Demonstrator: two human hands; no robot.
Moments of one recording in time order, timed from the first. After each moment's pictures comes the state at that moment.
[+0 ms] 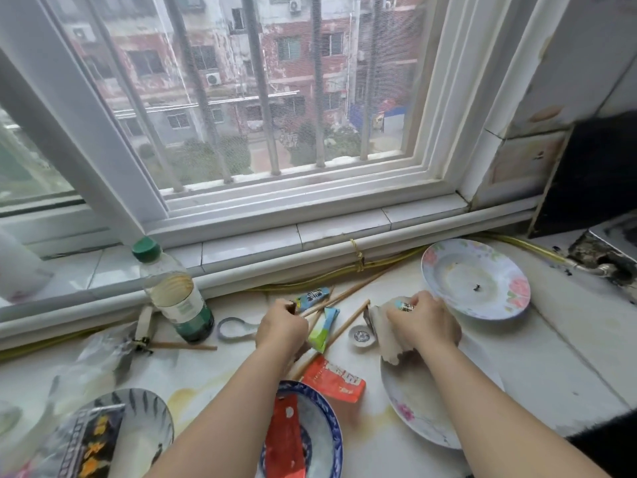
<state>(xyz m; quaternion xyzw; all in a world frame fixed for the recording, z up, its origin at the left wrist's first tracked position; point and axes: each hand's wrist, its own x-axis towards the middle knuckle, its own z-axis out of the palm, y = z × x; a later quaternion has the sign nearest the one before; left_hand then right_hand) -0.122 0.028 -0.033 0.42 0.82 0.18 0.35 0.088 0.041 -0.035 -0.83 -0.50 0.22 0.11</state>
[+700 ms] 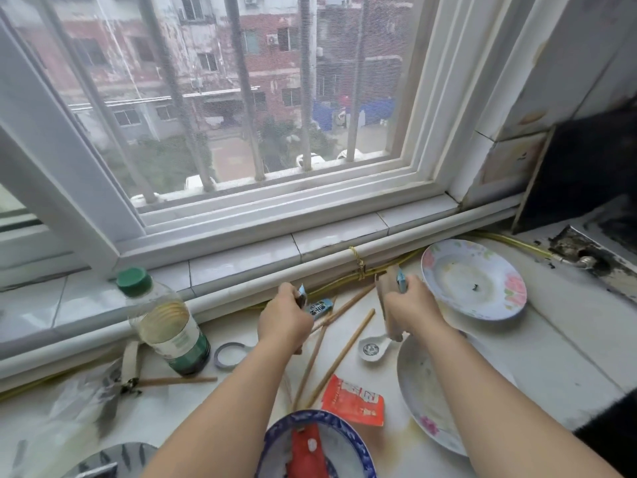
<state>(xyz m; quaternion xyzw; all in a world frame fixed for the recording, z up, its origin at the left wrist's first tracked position) -0.146 0.075 -0.026 0.55 0.74 0.17 0.33 0.048 0.072 -0.012 -0.80 -0.45 0.33 0.23</state>
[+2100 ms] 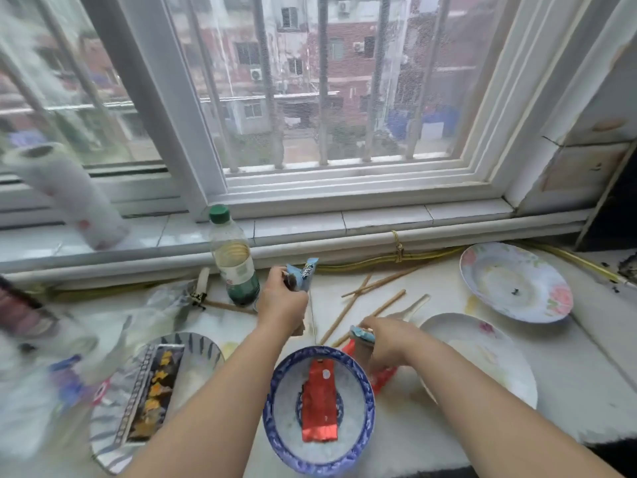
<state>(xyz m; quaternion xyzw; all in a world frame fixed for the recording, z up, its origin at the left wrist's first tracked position) -0.180 -0.015 -0.007 0.37 0.77 0.38 0.36 0.006 0.004 -0.036 -0.57 -0.75 0.27 -0.17</state>
